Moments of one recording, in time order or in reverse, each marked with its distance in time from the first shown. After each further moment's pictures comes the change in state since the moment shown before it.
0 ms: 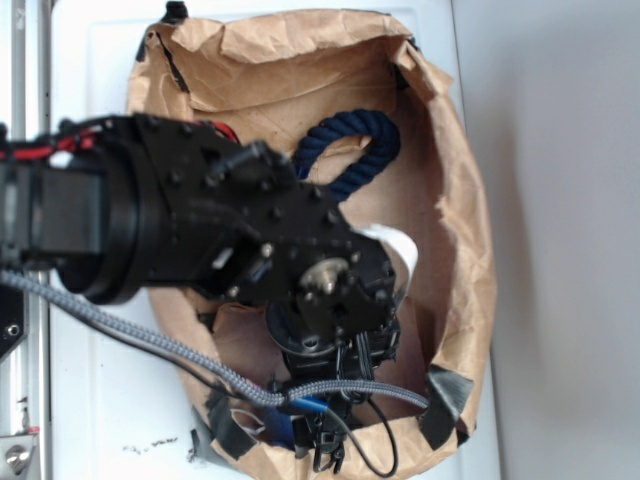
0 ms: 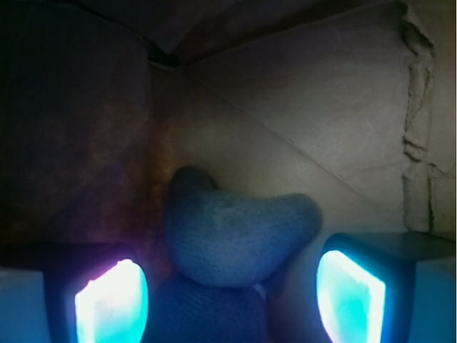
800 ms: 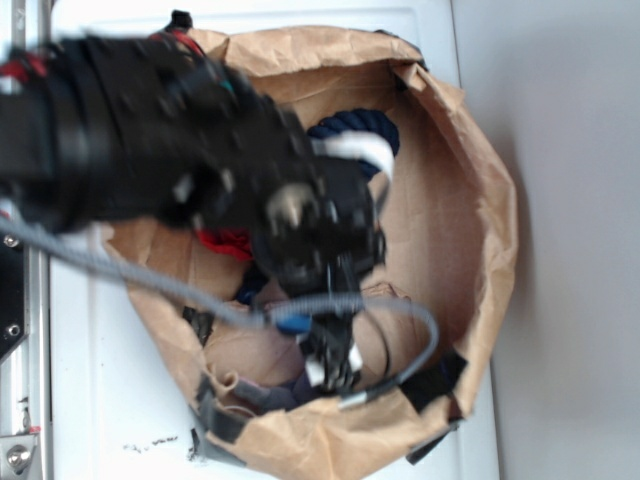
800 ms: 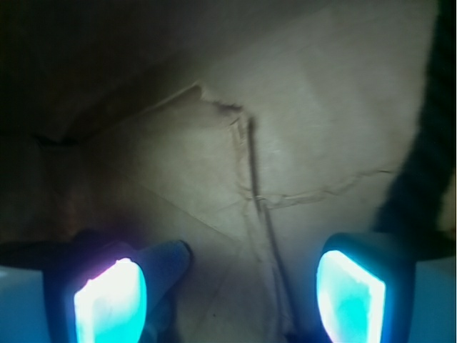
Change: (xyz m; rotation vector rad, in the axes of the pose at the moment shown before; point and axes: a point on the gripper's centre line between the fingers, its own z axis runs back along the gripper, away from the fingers) arm 0.006 0.041 0.007 0.171 -0.094 0.114
